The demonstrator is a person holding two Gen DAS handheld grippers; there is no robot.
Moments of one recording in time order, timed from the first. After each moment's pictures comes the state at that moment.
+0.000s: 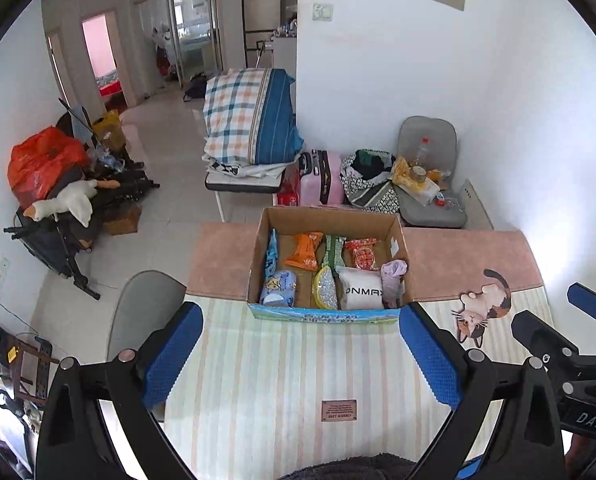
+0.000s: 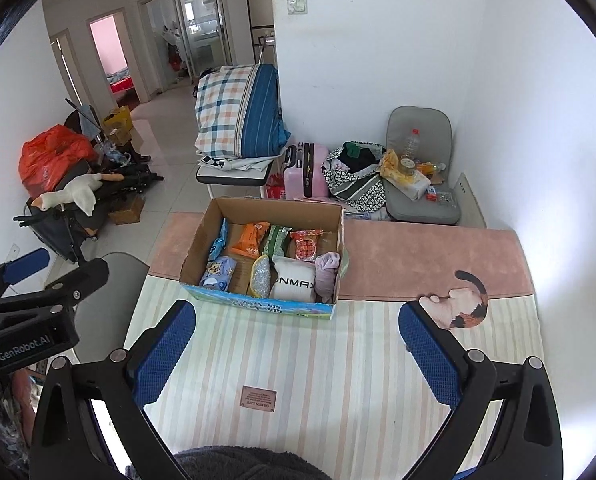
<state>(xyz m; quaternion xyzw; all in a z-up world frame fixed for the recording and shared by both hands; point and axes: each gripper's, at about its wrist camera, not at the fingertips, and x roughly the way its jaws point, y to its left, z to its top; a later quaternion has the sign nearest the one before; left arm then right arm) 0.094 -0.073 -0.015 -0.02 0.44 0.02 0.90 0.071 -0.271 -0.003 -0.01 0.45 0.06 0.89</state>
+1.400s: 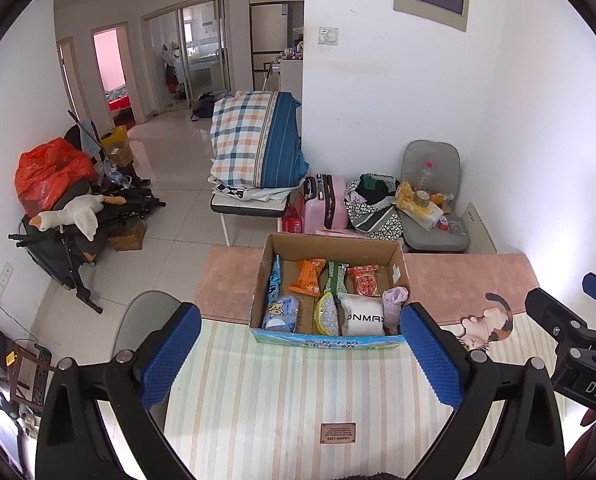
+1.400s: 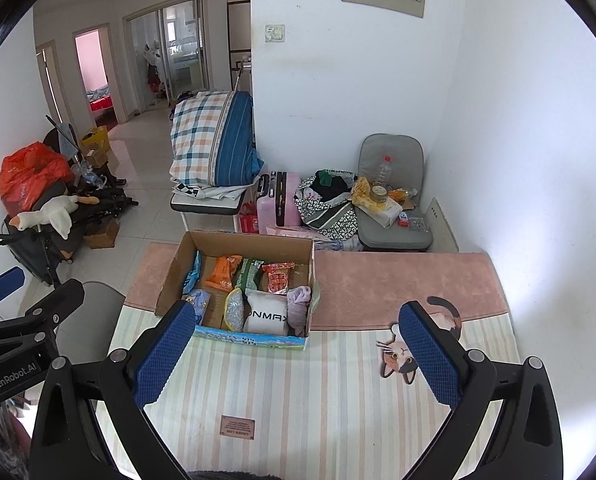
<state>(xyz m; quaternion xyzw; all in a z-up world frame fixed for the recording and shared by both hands) 0.095 -0.072 -0.006 -0.02 0.40 0.03 0.92 0.087 -0.271 0.023 -0.03 0.40 0.01 0.91</state>
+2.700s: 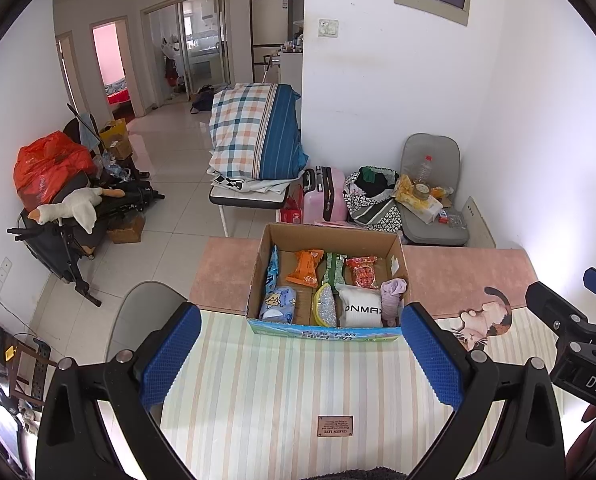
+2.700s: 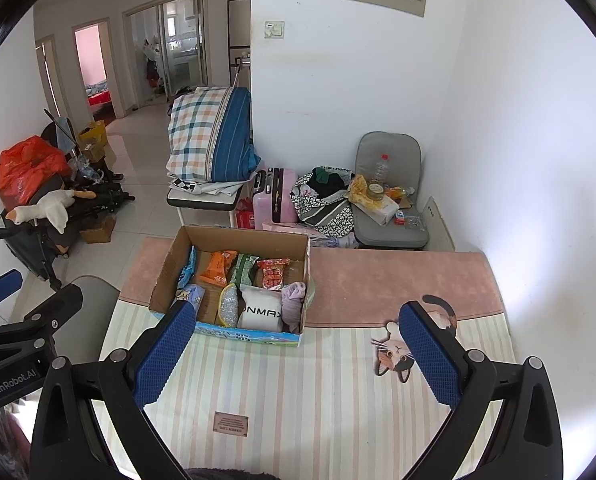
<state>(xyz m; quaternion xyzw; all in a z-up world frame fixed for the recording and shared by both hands) 0.091 -0.069 -0.011 -0.03 0.41 0.03 0.91 0.085 -0.271 0.019 -0.04 0.41 0.01 0.91</state>
